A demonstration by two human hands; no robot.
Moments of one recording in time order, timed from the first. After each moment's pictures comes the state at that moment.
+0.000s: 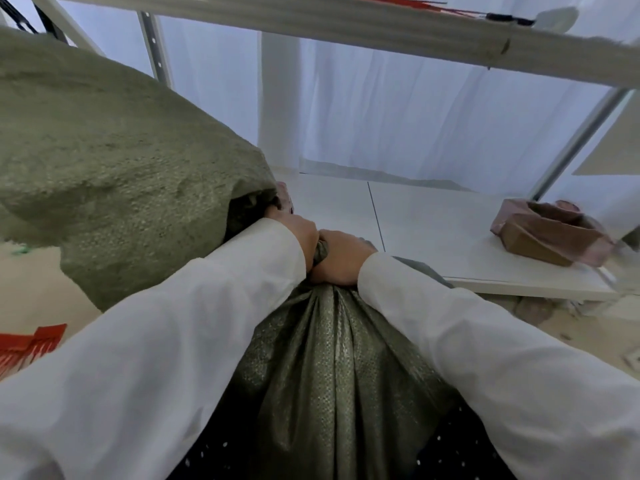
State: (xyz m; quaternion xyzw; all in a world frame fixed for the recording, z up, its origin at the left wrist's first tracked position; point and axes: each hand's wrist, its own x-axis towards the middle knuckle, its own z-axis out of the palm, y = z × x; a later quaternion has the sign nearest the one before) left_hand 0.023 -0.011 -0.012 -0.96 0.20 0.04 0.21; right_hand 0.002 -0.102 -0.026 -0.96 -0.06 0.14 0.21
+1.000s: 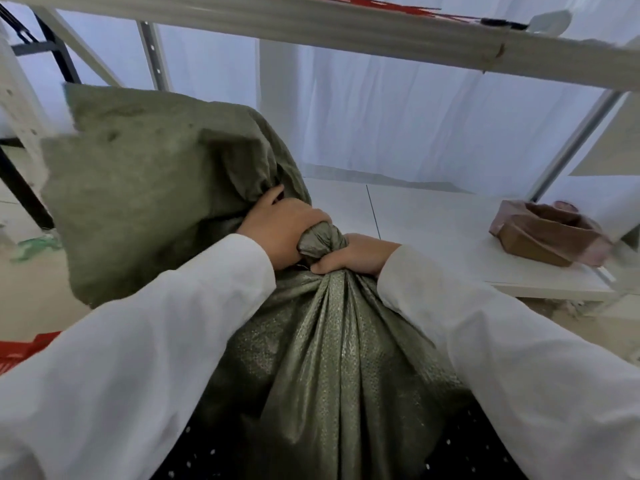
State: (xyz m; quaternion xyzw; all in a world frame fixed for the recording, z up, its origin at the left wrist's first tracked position) left_hand 0.038 0.020 -0.017 -0.93 0.35 -0.10 -0.02; right_hand 0.014 -0.132 -0.028 -0.88 -0.01 0.25 0.41
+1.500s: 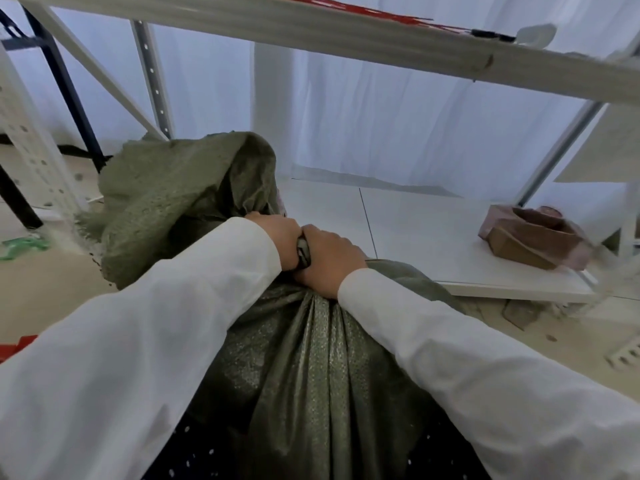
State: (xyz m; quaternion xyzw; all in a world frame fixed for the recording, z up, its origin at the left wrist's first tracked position) left_hand 0.028 0.005 -0.003 -0.97 0.20 0.07 0.14; right_hand -0.013 -0.089 -0.025 -0.99 -0.06 -0.01 0.15
